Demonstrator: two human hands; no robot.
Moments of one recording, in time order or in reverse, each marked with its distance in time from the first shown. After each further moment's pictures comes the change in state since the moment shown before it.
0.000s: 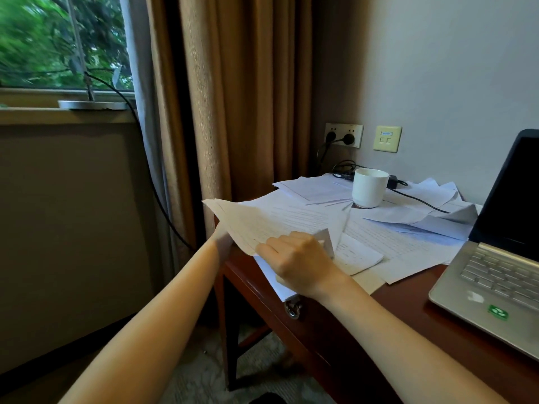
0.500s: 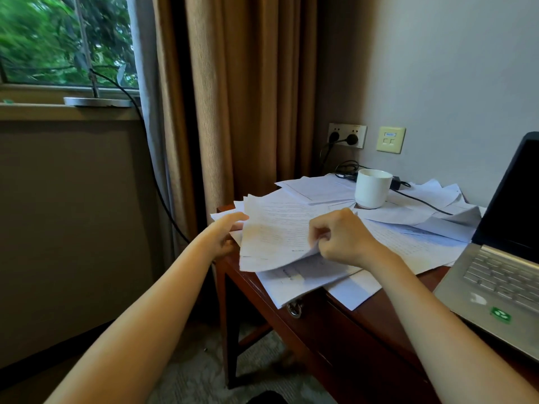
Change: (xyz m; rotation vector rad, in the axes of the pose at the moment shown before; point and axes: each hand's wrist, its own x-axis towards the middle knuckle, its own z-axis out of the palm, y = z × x) left_hand 0.009 0.007 -0.014 0.015 0.003 -0.163; right_hand -0.008 0.058 -0.027 0.534 -0.396 0.589
